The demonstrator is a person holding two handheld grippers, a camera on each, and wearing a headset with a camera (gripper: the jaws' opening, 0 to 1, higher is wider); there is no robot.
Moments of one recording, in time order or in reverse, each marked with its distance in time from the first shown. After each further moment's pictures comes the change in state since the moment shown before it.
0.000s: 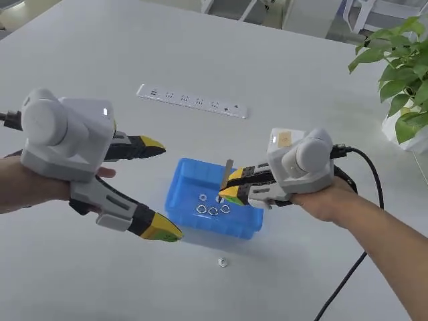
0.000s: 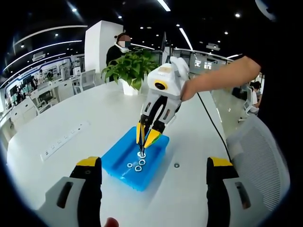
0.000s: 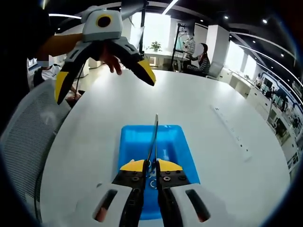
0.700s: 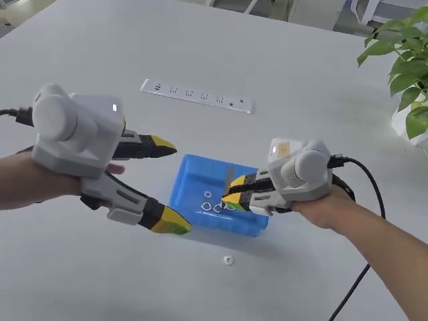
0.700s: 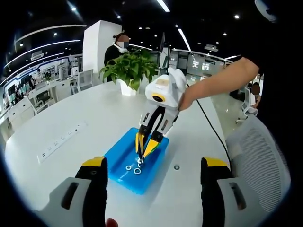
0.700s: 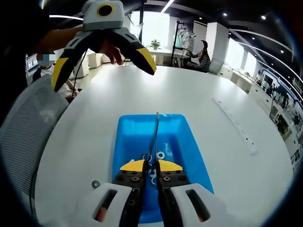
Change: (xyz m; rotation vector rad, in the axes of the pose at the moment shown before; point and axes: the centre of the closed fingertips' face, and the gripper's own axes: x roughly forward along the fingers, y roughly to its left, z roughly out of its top) left arm 0.008 0.001 0.002 0.005 -0.013 -0.033; right arm 0.015 0.001 -0.018 0.017 0.008 0.008
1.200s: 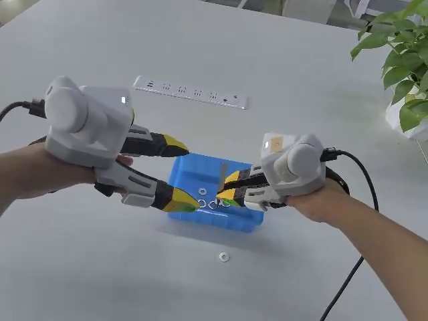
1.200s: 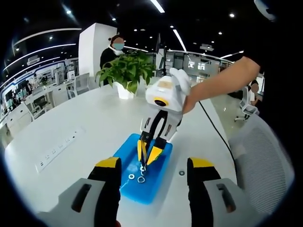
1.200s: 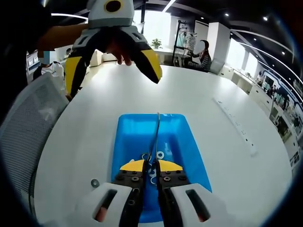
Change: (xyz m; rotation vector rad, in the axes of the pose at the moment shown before) left arm 0.019 0.011 0.011 0.035 -0.013 -0.019; right arm 0.000 0.000 -0.001 -0.017 0.015 0.003
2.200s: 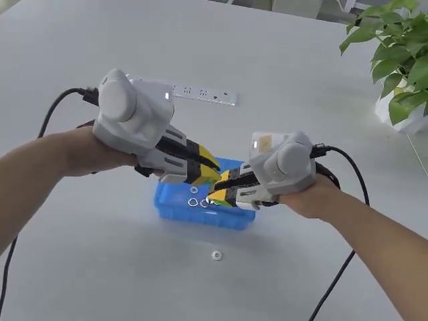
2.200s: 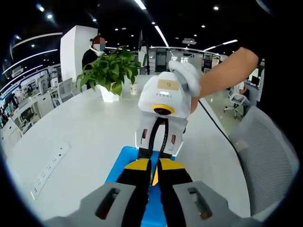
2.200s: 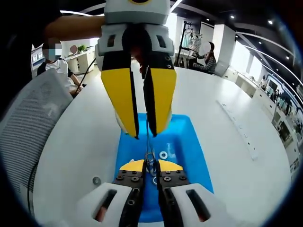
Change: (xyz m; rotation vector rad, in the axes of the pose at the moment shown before) left arm 0.051 0.002 0.012 0.105 0.029 -0.137; right arm 0.001 0.006 -0.001 -0.039 0.002 0.032
